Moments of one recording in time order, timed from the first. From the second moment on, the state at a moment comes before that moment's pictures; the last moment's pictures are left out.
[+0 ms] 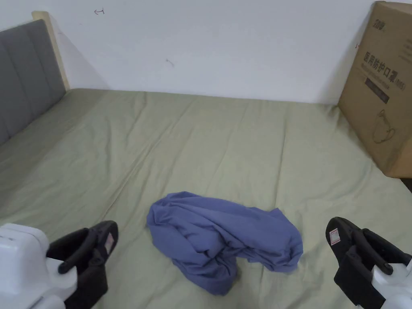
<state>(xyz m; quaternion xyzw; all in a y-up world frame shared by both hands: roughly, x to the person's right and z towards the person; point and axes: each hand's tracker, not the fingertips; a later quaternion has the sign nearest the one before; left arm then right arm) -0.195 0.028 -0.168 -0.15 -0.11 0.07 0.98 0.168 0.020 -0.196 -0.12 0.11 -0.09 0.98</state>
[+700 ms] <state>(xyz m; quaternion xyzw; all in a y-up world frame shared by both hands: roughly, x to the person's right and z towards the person) -0.167 -0.012 -0.213 -0.21 -0.12 0.08 0.97 0.175 0.013 -0.202 -0.14 0.10 -0.08 0.98</state>
